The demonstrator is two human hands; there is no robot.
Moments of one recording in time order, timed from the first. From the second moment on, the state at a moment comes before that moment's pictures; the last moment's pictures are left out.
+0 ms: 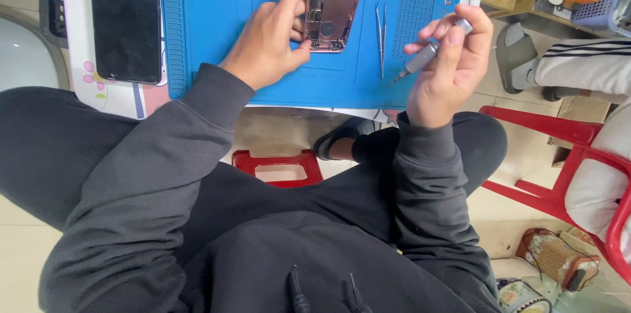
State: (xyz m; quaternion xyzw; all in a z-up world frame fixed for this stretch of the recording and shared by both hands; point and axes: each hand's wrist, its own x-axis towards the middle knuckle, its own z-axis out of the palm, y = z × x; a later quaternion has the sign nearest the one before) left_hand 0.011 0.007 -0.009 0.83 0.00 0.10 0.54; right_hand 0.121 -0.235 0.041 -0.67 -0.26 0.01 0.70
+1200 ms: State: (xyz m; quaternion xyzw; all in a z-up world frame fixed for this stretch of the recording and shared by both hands) left_hand -0.001 -0.002 -0.017 0.81 0.01 0.10 0.58; right_hand 0.007 -0.344 0.206 -0.52 -0.50 0.05 0.69
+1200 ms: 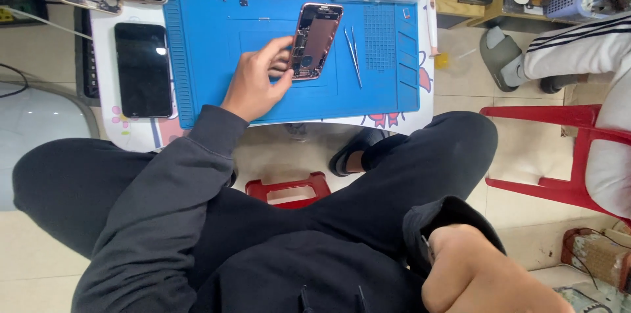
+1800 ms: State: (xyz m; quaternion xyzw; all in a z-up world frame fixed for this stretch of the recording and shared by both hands) left_hand -0.073 -0.012 0.044 0.79 0.07 0.16 0.59; right_hand 0.088 -0.236 0.097 -0.82 -0.36 0.09 0.44
